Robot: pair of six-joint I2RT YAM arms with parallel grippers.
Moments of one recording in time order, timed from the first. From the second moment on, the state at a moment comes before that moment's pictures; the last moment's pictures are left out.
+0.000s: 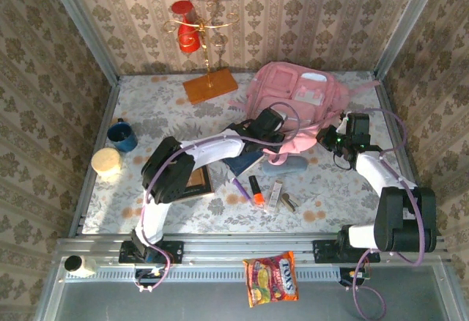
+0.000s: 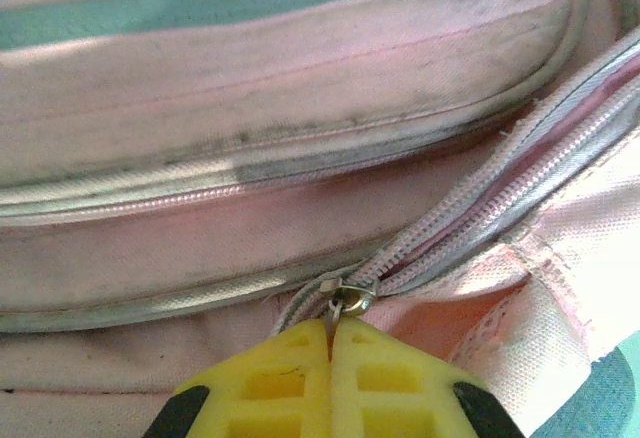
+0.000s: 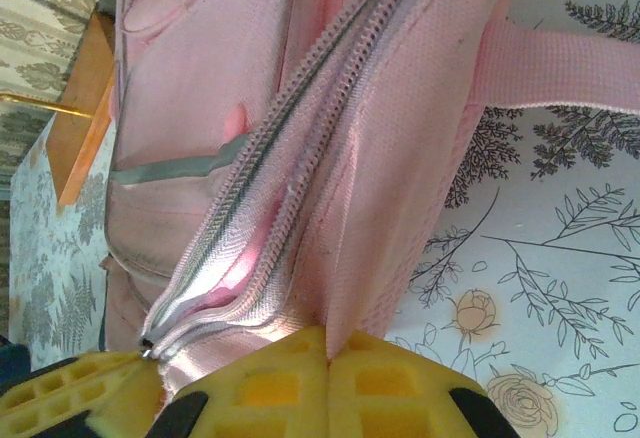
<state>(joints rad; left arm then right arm) -0.93 2.05 1.53 -0.28 -0.06 -0.31 -0.10 1.33 0.71 -0.12 -0.37 0.62</state>
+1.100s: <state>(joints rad) -0.76 1.83 1.26 -0.19 0.26 -0.22 -0.13 1.36 0.72 -0.07 -0.43 0.66</state>
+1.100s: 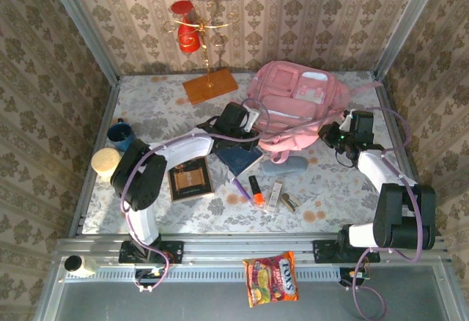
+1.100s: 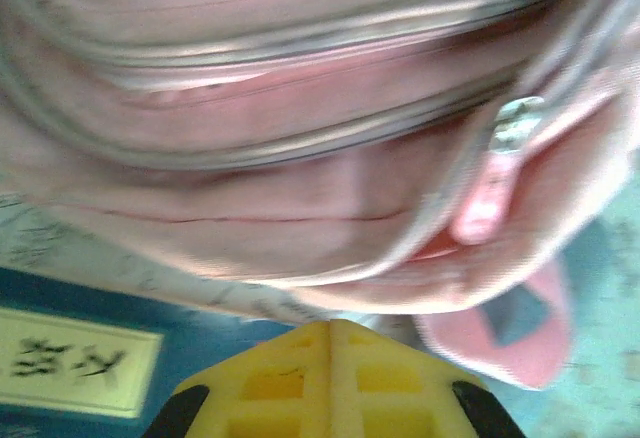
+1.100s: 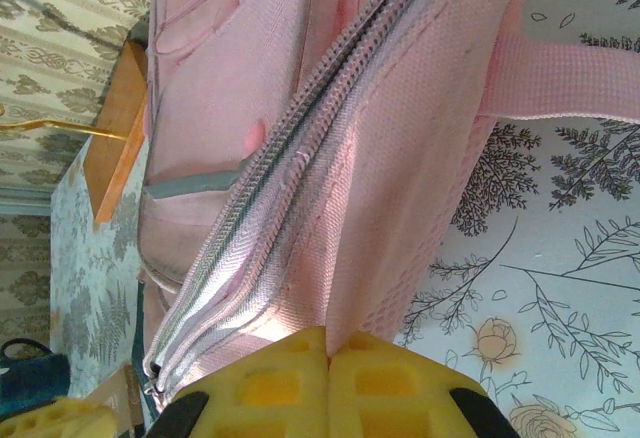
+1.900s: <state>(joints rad) -0.83 2.07 1.57 -0.35 0.30 -0.30 -0.10 1.37 0.71 -0.06 -0.42 0.66</state>
